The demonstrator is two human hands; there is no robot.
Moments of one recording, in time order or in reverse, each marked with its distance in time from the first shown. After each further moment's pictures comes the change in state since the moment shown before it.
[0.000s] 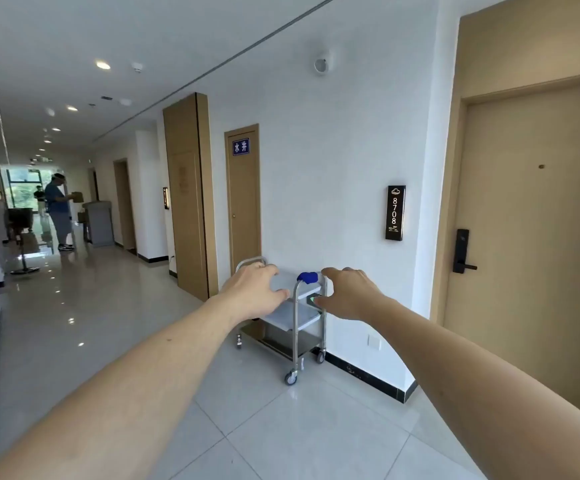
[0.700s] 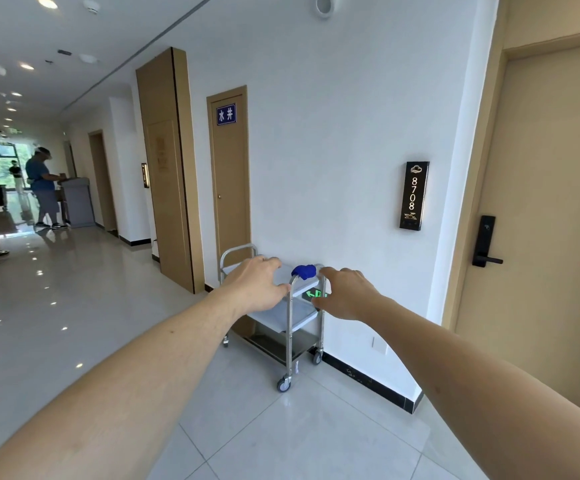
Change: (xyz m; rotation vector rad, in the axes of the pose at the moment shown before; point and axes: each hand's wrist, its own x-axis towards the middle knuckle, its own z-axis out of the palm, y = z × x) left_hand 0.270 -0.096 0.135 0.001 -0.081 -0.009; right_hand 0.283 0.094 0.117 0.011 -0.075 0.045
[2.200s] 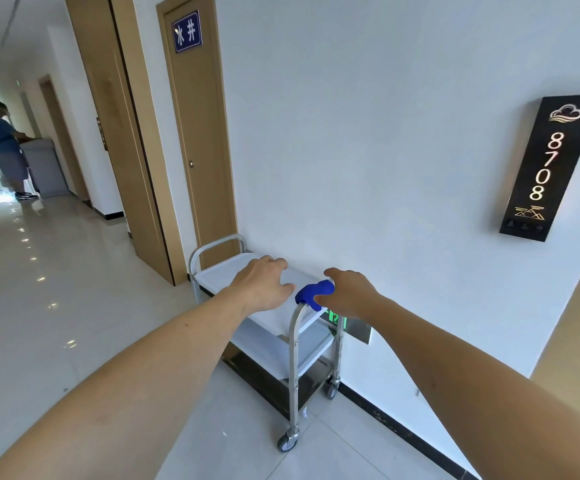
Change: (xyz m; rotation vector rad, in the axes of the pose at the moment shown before) left_hand 0.620 -0.208 0.239 0.012 -0.193 -0.055; right_hand 0.647 0.176 0.179 0.146 -0.141 0.136
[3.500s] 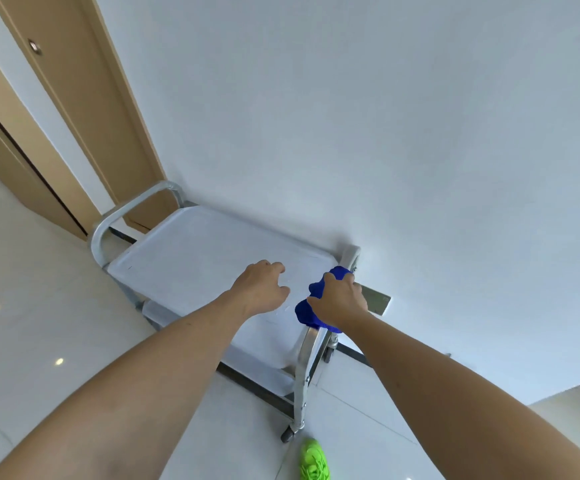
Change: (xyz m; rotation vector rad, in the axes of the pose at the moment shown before) left_hand 0.428 -0.178 0.236 -0.097 -0.426 0.068; right_hand 0.410 0.092 0.214 -0.047 -0.151 0.512
